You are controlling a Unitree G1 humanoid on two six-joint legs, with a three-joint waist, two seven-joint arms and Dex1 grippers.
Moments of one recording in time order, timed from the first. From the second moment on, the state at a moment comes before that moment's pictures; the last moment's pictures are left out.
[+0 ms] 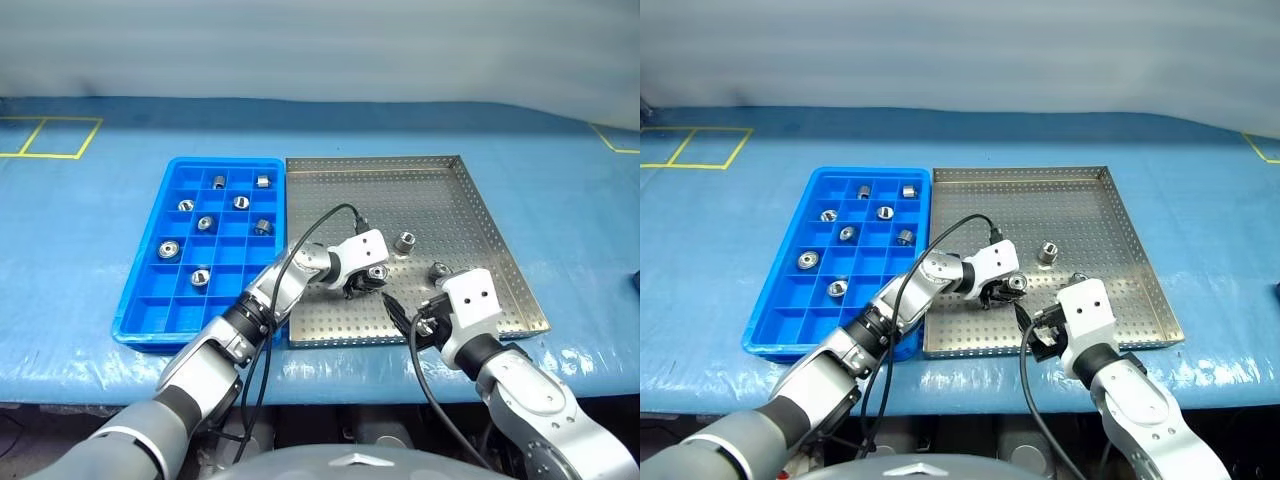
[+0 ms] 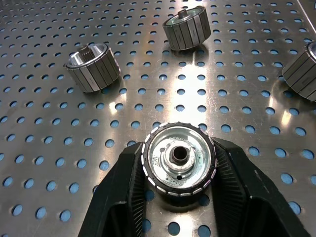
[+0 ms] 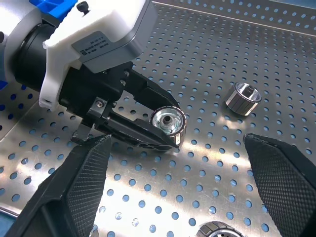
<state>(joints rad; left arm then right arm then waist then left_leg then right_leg) -0.69 0.06 -0.55 0.41 0.07 0.39 -0.80 0.31 -0.40 -0.02 -1.01 0.36 0.92 0.11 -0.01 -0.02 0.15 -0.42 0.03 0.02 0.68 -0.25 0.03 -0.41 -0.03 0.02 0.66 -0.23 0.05</state>
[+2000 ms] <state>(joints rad) 0.13 0.36 0.19 -0.74 -0.25 0.92 -0.30 -0.28 -0.39 0.42 -0.55 0.28 0.76 0.54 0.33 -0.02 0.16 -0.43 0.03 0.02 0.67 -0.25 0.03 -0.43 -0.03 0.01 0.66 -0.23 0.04</state>
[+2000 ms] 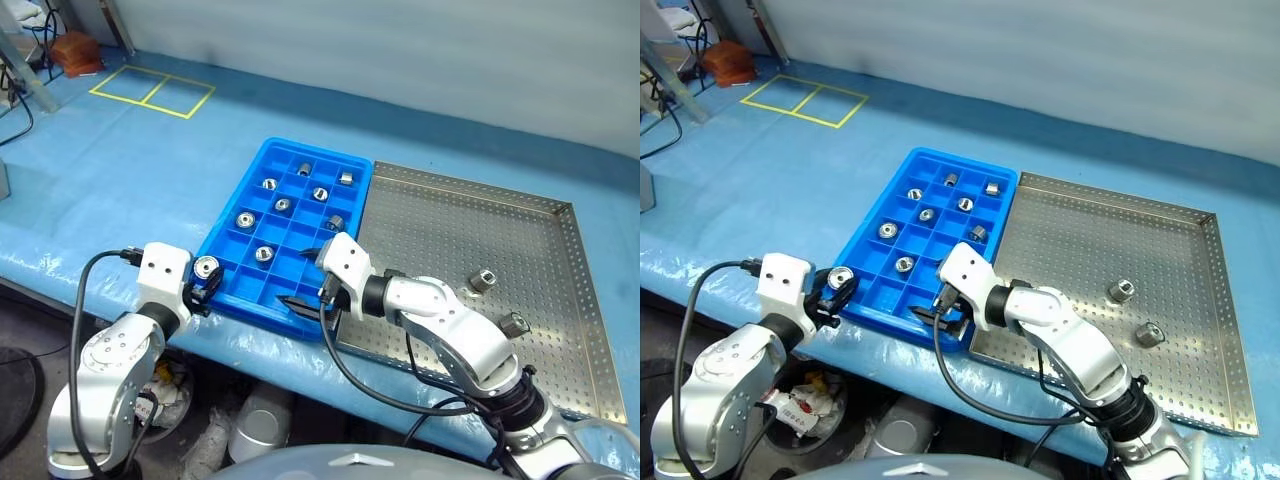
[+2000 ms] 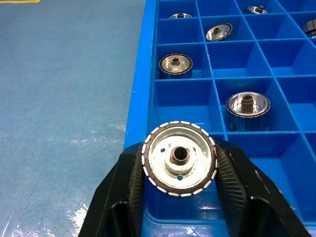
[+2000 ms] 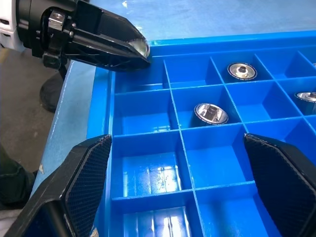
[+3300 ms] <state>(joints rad) -0.13 0.25 -0.22 -0.37 -0.28 0.37 -0.55 -0.30 0.05 -0.06 -0.28 -0.05 0.85 -0.26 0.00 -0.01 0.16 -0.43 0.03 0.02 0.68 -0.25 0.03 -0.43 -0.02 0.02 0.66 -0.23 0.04</state>
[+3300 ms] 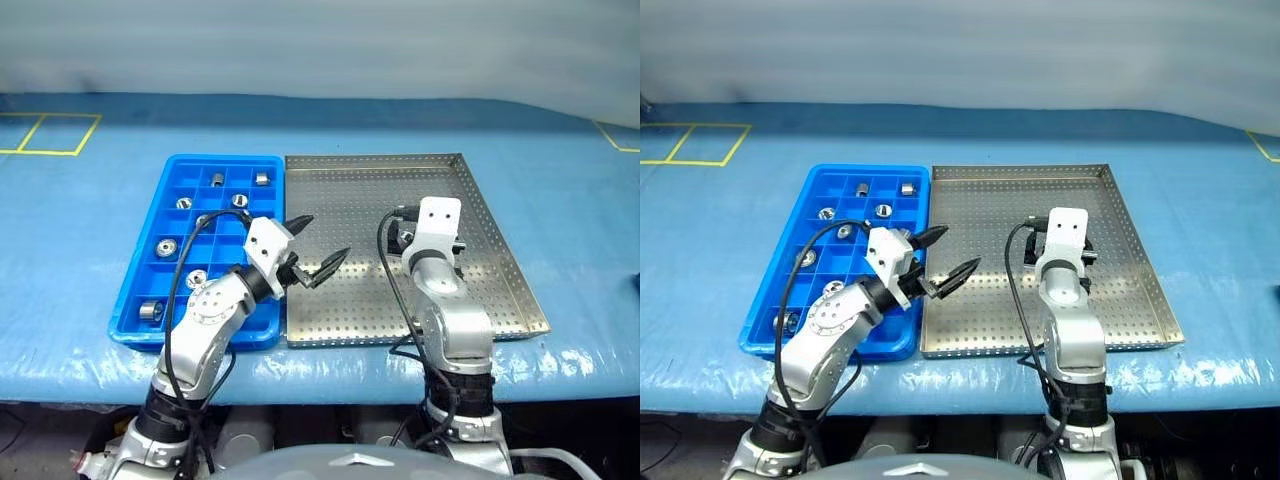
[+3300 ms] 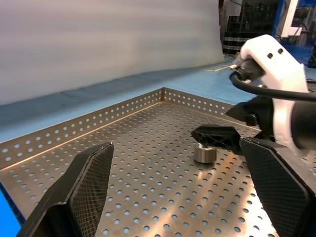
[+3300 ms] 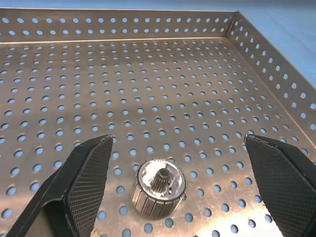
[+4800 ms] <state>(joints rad) 0.09 0.27 -0.02 -0.59 -0.24 0.34 -0.31 -0.56 0.04 0.21 -0.18 0.06 0.88 0.10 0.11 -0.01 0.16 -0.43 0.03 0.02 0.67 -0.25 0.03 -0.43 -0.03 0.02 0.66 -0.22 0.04</state>
